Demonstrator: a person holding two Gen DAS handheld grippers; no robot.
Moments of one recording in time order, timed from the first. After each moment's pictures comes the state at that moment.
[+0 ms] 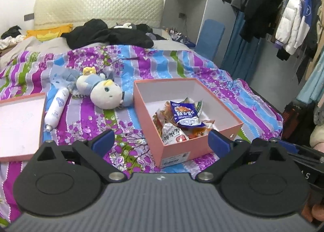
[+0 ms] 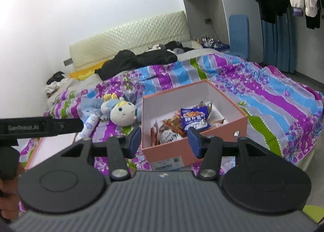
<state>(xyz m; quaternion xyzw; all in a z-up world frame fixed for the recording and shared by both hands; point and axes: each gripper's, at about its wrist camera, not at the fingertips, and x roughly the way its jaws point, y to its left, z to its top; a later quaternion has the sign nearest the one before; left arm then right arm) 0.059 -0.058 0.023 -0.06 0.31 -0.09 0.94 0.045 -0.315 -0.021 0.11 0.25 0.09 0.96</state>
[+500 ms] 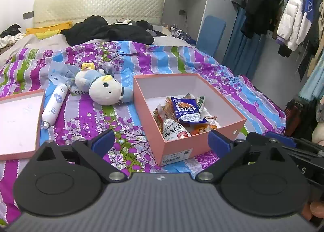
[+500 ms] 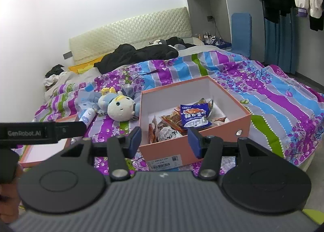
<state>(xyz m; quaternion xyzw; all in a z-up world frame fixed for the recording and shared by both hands) 0.070 -0.065 0.005 -0.05 0.32 -0.09 0.94 0.056 -0.309 -0.029 0.10 0.26 0.09 0.96</state>
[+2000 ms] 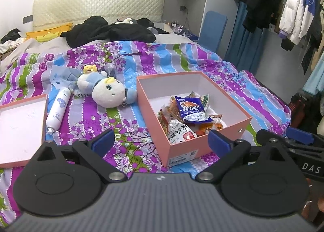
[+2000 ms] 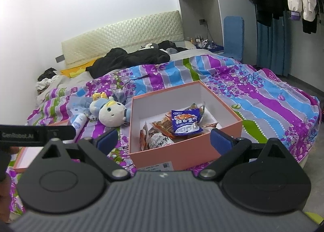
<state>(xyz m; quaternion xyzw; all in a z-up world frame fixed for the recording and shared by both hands) 0.082 -0.071 0.013 -0.03 0.32 -0.08 0.94 0.062 -0.315 -0.024 0.09 0.25 0.07 0.96</state>
